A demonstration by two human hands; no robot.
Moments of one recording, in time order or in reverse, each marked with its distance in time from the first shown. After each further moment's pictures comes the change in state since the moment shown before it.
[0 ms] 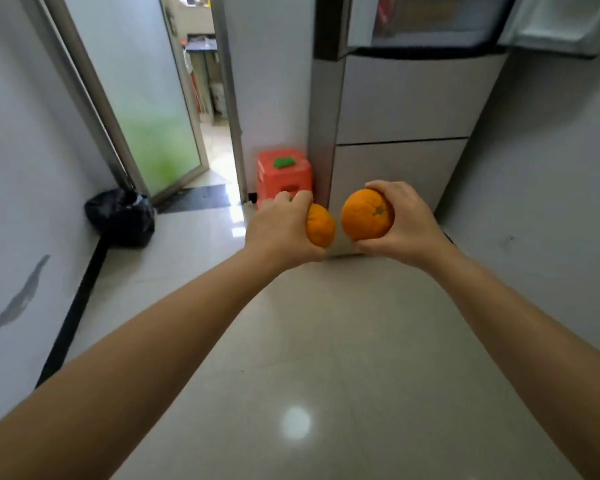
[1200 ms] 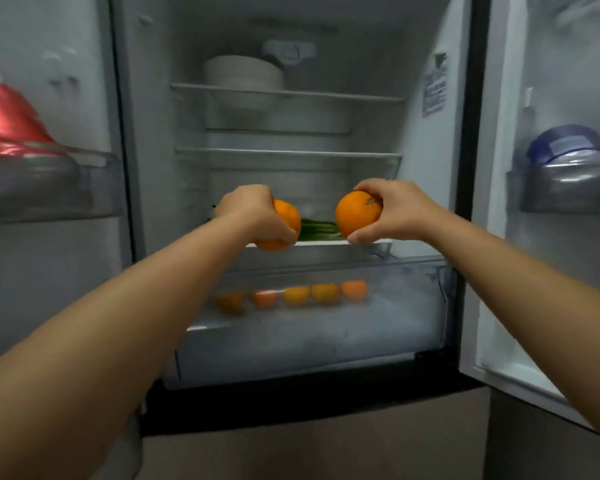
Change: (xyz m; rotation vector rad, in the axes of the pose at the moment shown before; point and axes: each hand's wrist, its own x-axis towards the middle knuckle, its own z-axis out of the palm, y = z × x) left_hand 0.937 0.303 -0.052 0.080 0.323 -0.115; right_hand 0.790 0.438 -0.420 -0.312 0.261 -0.228
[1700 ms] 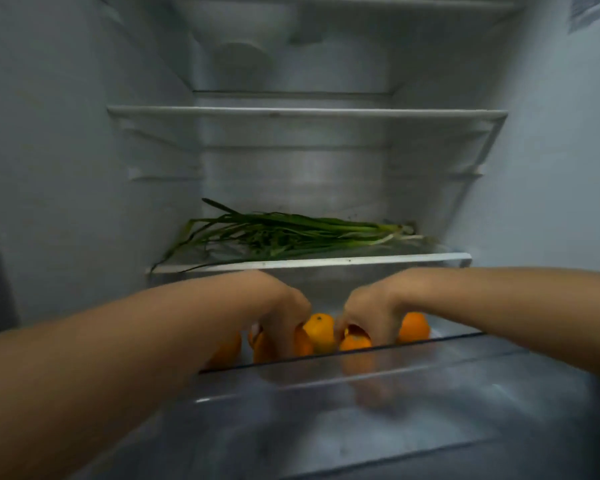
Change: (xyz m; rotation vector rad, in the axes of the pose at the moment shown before) left_hand 0.173 -0.044 0.164 0.551 -0.923 0.283; right_hand 0.151 0.057 0.185 -0.514 -1.016 -0.428
